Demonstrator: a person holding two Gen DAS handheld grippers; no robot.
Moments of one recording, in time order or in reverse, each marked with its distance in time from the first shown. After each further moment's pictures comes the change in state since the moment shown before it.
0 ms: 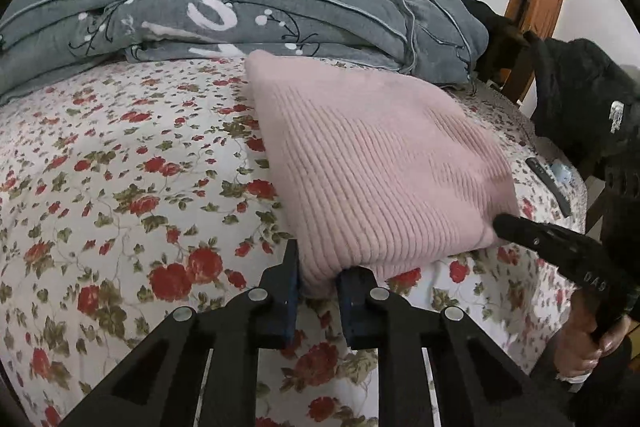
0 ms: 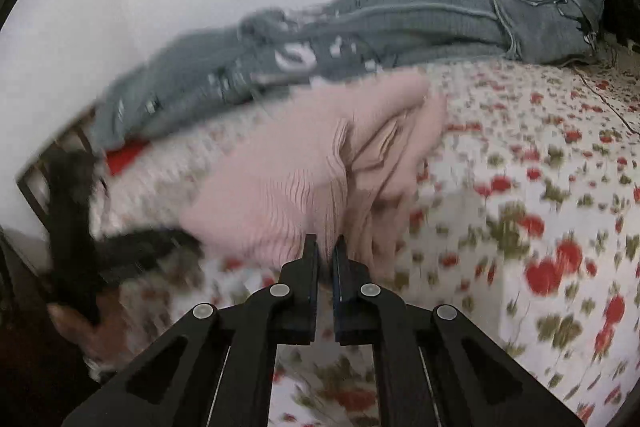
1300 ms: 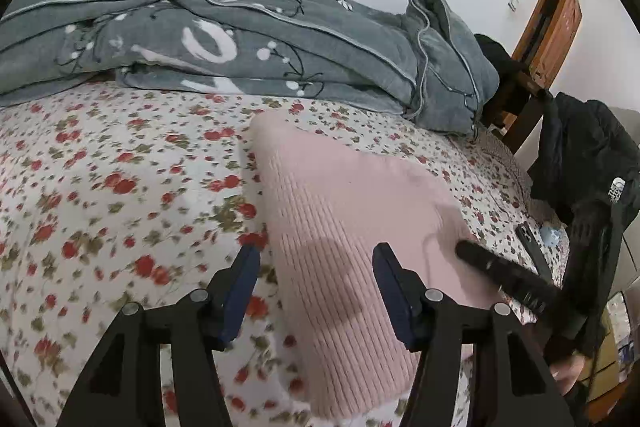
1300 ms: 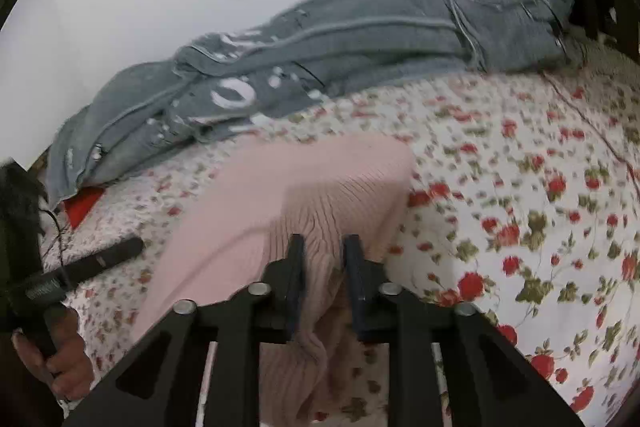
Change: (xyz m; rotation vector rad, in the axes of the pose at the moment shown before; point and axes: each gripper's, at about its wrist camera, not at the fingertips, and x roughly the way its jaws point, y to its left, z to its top) left arm 0.017 0.001 0.086 -0.089 -0.012 -0.044; right arm 0.029 -0.038 0.066 0.165 -0.022 -0.148
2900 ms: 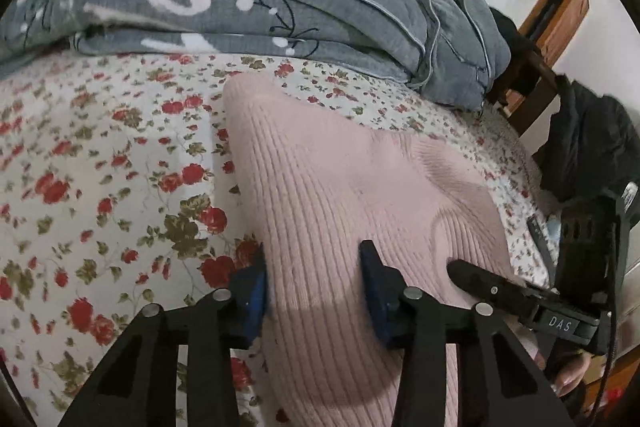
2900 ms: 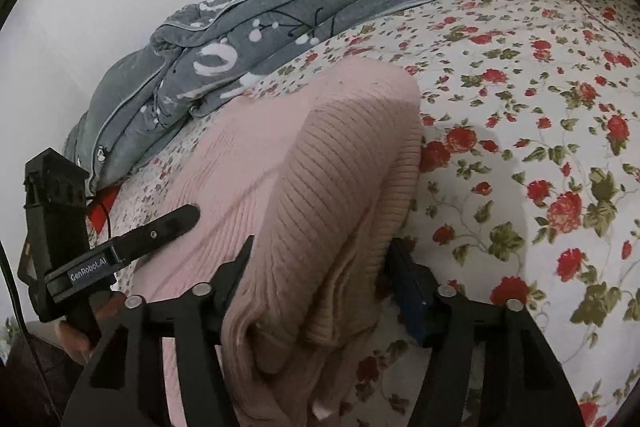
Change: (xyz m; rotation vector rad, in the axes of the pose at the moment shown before) left arm 0.074 0.009 0.019 0.006 0.141 -0.058; right arm 0.058 -0.018 0.013 0.126 0.203 0.145
